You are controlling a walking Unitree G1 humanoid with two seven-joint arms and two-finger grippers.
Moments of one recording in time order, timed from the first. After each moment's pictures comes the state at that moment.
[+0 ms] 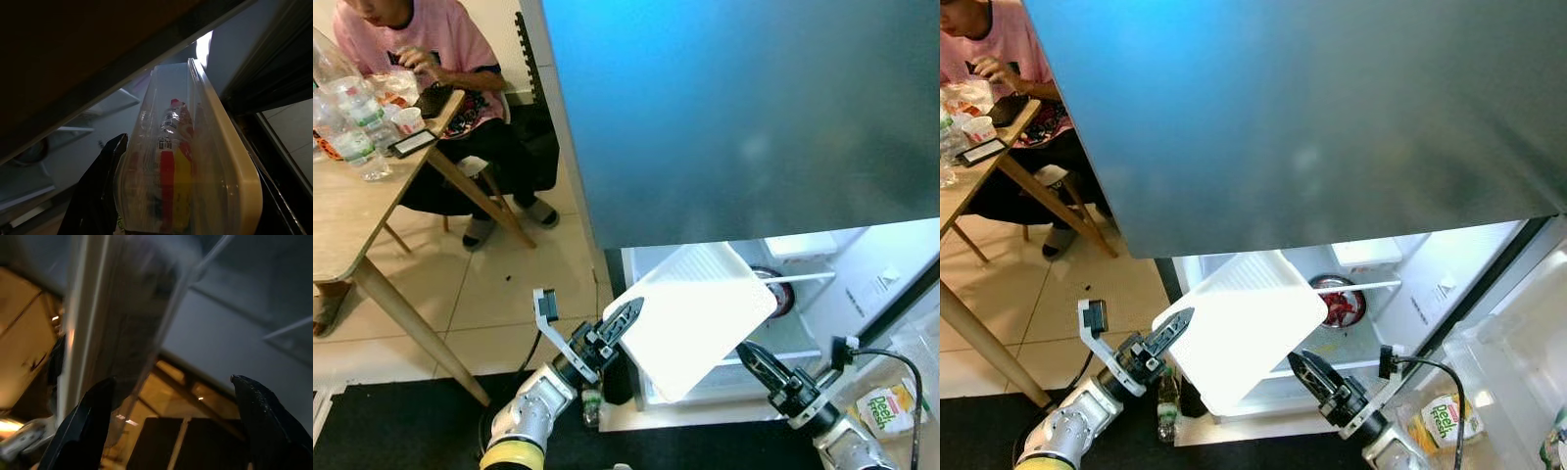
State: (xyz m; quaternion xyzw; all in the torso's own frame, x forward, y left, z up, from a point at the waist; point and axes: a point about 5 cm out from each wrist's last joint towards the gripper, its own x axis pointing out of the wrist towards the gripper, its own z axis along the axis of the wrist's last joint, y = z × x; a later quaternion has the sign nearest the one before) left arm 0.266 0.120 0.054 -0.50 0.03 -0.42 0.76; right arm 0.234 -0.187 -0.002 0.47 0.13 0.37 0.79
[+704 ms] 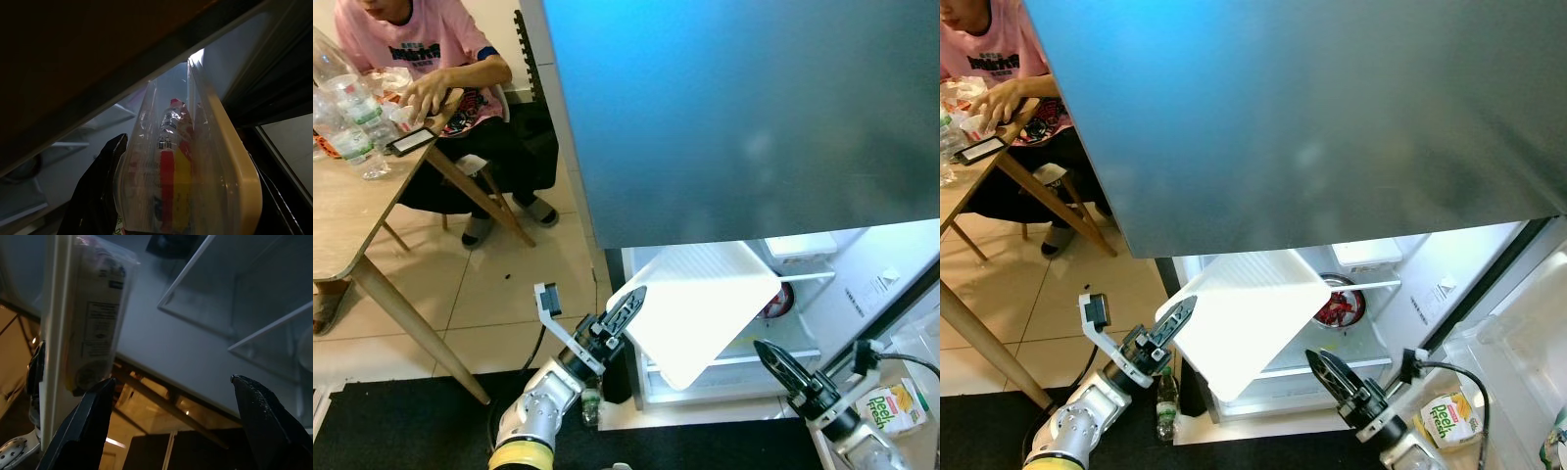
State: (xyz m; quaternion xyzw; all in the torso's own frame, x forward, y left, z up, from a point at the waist) left arm 0.272 0.111 0.067 -0.49 0.01 -0.42 0.76; right arm 0.219 -0.227 -0.005 0.49 0.11 0.29 0.82
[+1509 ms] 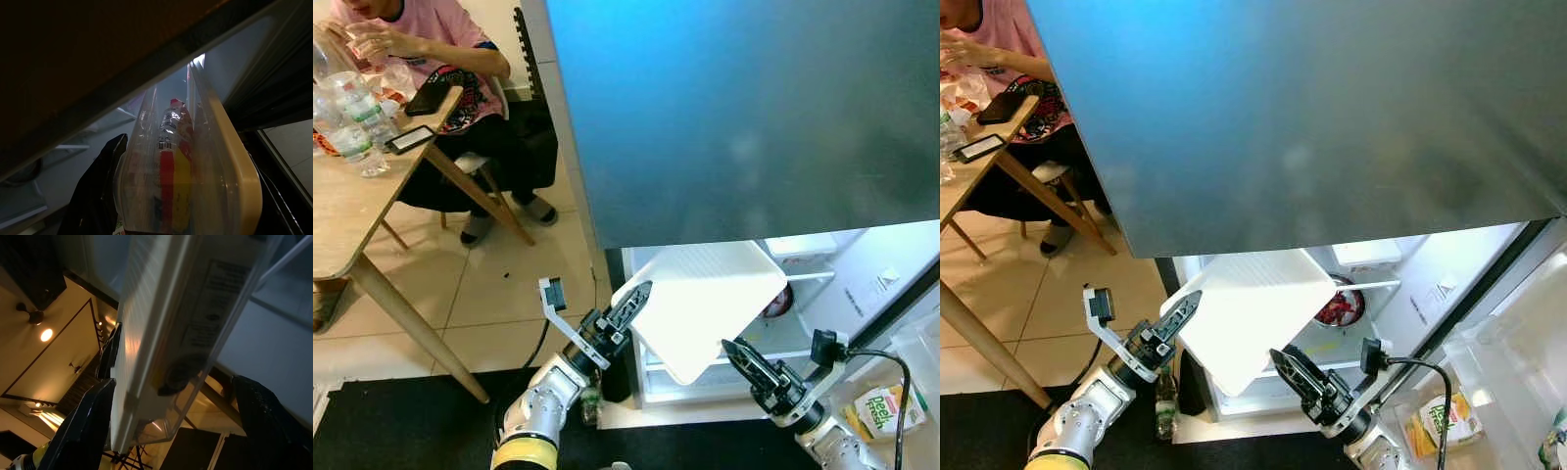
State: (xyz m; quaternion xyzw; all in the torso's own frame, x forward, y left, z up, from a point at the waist) left arm 0.273 0.109 0.069 -0.50 0.01 -0.41 0.76; right arm 0.231 -0.173 0.019 0.51 0.07 0.43 0.74
